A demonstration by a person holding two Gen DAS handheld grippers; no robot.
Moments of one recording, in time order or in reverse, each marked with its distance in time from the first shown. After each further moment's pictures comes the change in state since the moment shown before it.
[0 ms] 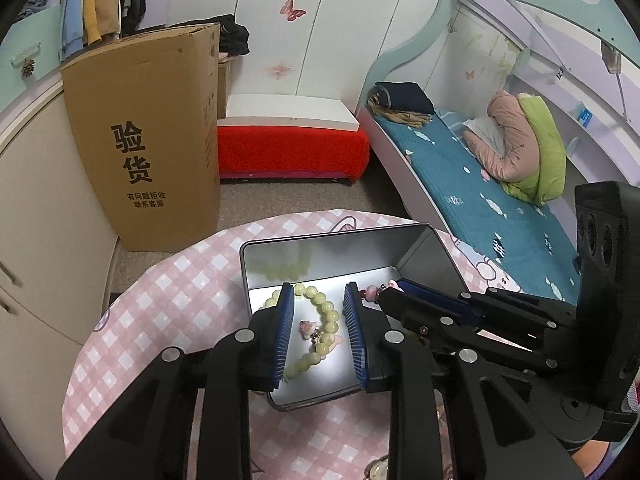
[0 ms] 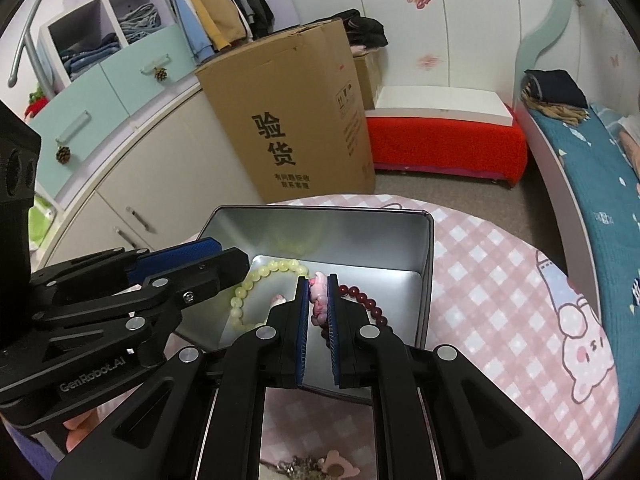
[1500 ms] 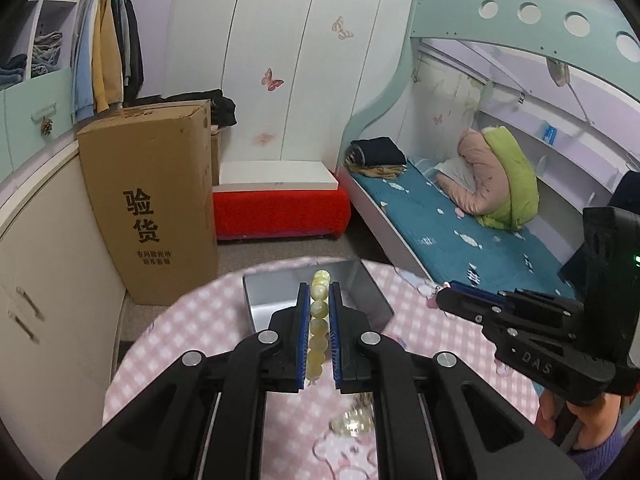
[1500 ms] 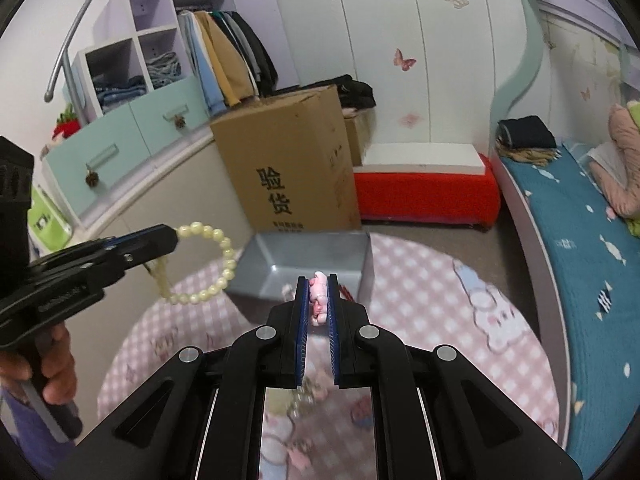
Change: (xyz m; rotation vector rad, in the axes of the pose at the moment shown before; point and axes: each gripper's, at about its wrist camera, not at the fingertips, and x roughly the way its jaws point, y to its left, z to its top) left arm -0.116 -0.035 -0.021 0.082 -0.227 -0.022; right arm -0.138 0.004 -0.031 -0.033 -0.205 -0.021
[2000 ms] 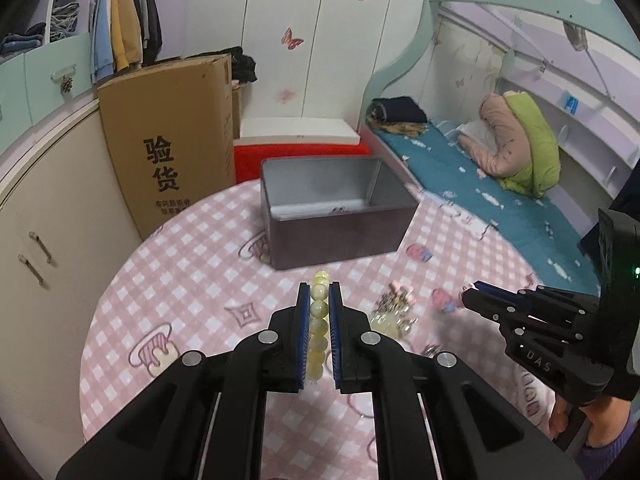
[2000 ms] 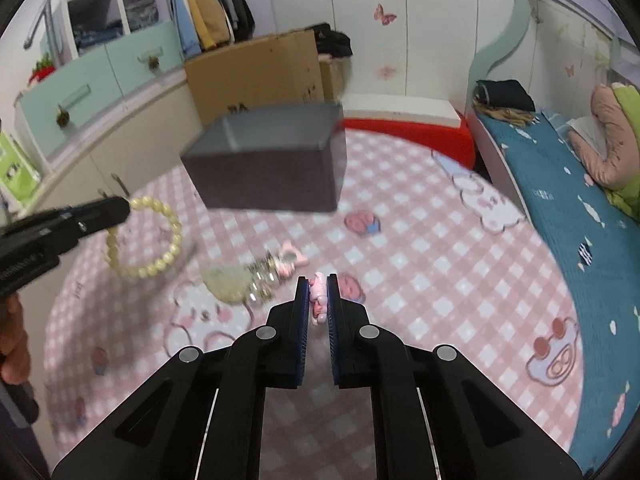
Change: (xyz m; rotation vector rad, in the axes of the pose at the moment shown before) left arm -0.002 -0.001 -0.088 -0.014 0.113 0.078; right arm 0.005 -0.007 -0.100 -0.003 0.128 -0.108
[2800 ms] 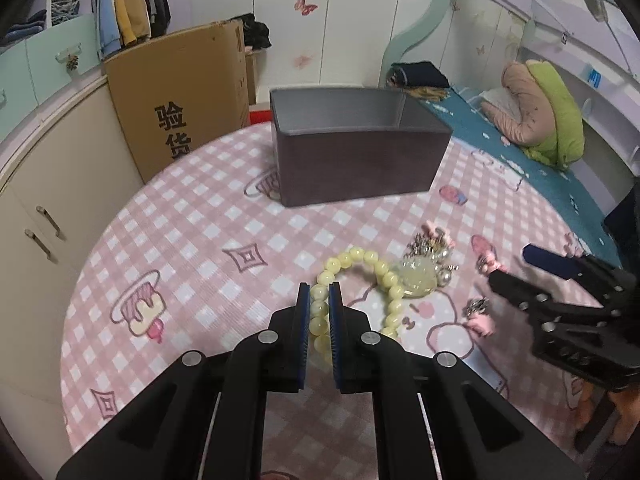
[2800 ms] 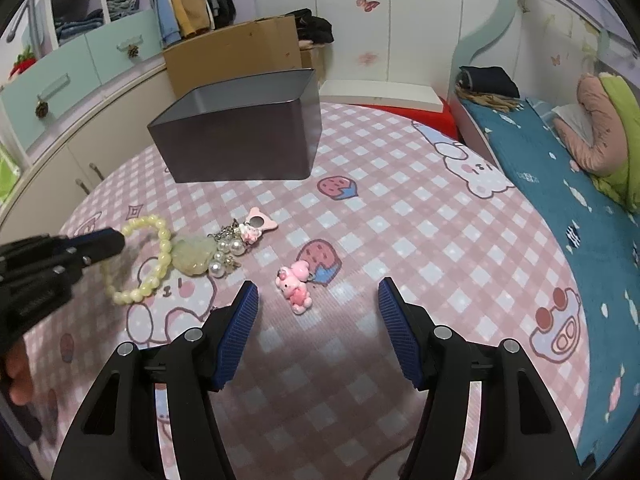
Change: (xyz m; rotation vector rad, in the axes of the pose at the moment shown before) left arm 0.038 0.000 -0.038 0.004 0.112 0.096; right arm 0.028 -0.007 -0.027 0.004 0.063 -0.094
